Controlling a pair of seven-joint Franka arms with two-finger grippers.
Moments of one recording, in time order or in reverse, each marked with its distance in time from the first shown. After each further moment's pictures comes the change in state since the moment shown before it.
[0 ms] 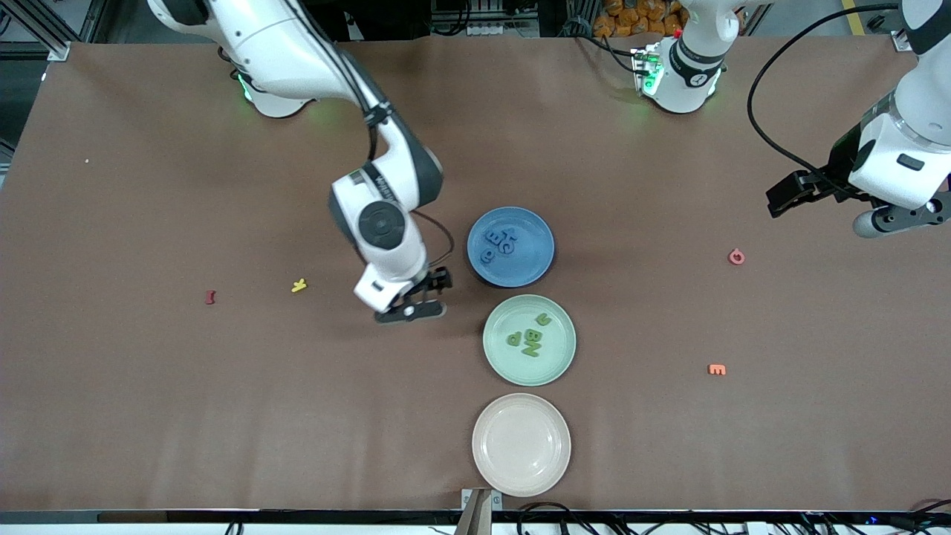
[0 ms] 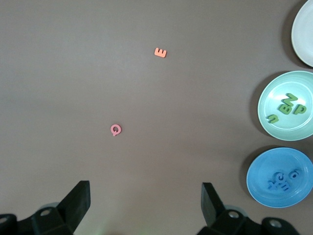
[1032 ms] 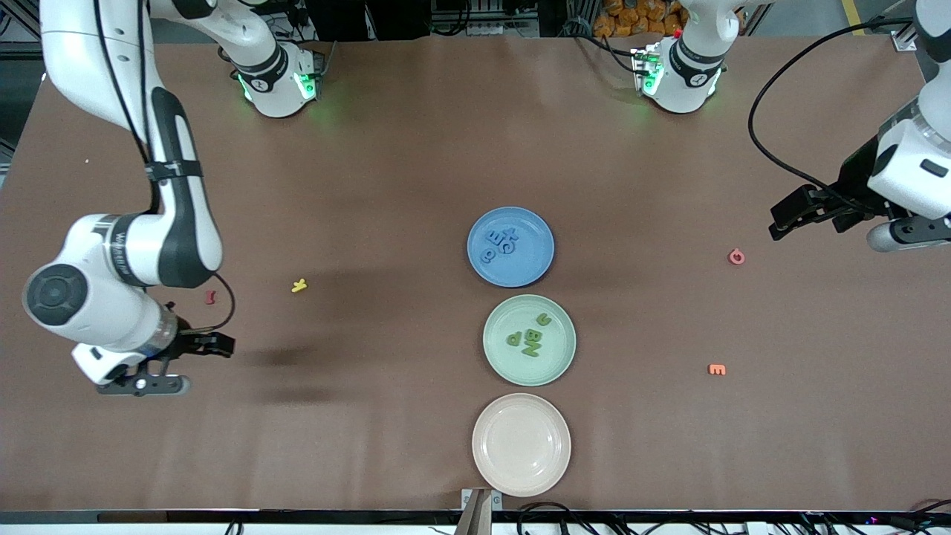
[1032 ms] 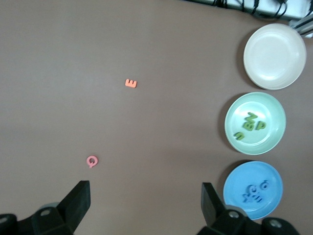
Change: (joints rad) left arm 0.011 0.023 0.017 0.018 -0.086 0.139 0.104; right arm -0.409 -0.077 -0.164 0.055 0.000 -0.104 -0.410
